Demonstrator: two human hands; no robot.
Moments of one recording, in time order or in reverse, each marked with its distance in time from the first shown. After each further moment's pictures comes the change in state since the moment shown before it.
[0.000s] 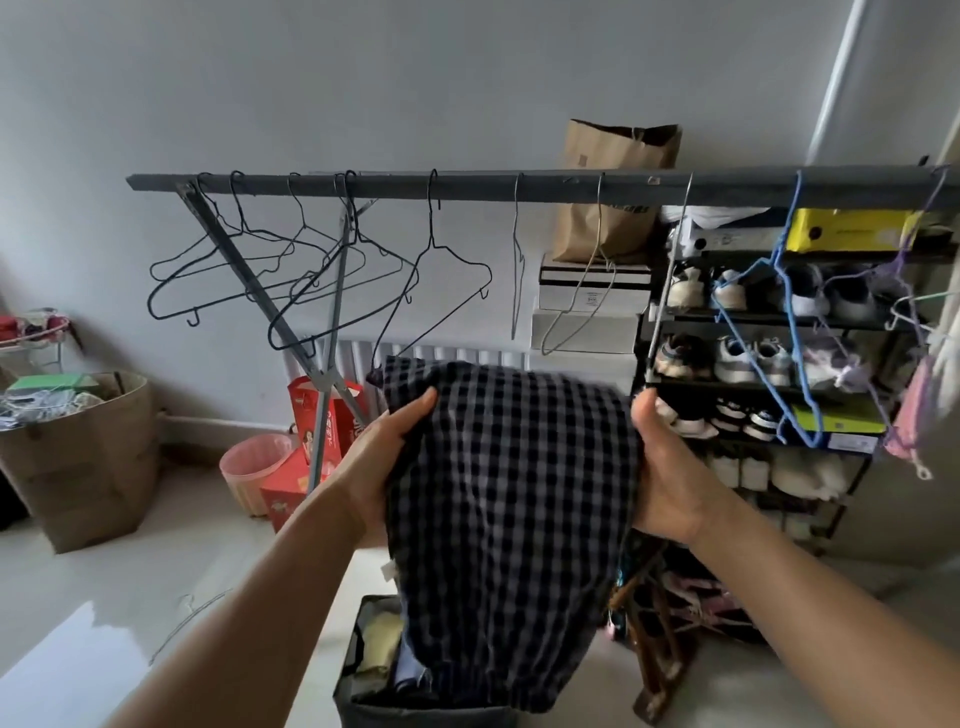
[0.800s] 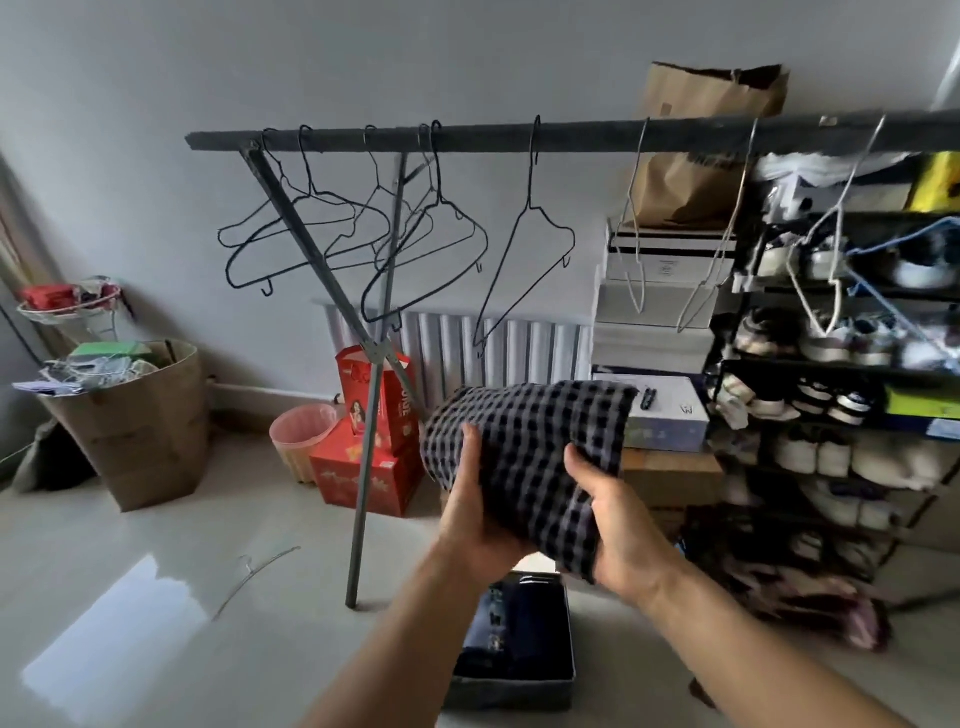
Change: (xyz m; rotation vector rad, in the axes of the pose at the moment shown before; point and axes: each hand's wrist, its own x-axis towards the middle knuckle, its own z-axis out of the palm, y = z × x) left_hand 0.036 -0.058 -0.071 -0.572 -0.103 -0.164; right_hand 0.086 0.097 0.123 0.256 0.280 0.028
